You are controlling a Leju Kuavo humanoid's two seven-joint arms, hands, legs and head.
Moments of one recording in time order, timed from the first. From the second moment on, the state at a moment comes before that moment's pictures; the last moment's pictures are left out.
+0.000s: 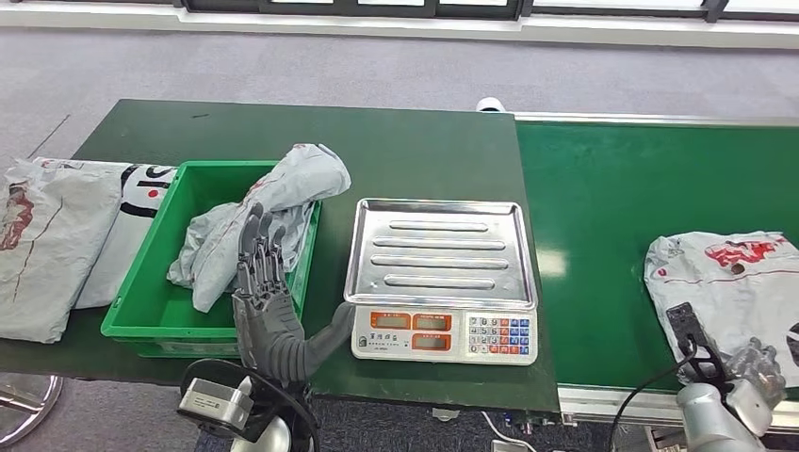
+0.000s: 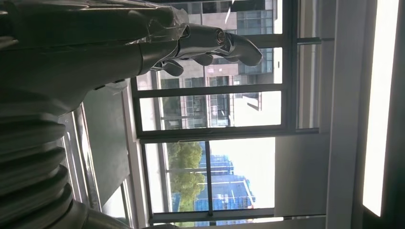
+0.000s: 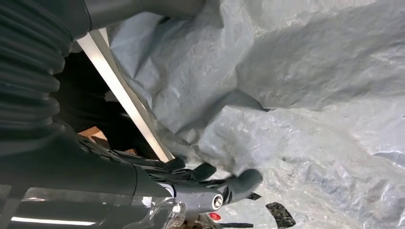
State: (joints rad) left arm -0.03 -0.17 -0.56 -1.62 -0.10 0.46 -0.70; right arm -0.47 -0.24 -0.81 -0.32 1.55 -0.51 0.17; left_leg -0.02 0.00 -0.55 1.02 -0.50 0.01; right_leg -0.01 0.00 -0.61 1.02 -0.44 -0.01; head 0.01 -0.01
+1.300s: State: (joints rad) left arm -0.05 -0.17 -0.56 -1.52 -0.09 0.55 -0.70; right arm -0.46 -0.22 -0.74 -0.31 1.57 -0.63 0.22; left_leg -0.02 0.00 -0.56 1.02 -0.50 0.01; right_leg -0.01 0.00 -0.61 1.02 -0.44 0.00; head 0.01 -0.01
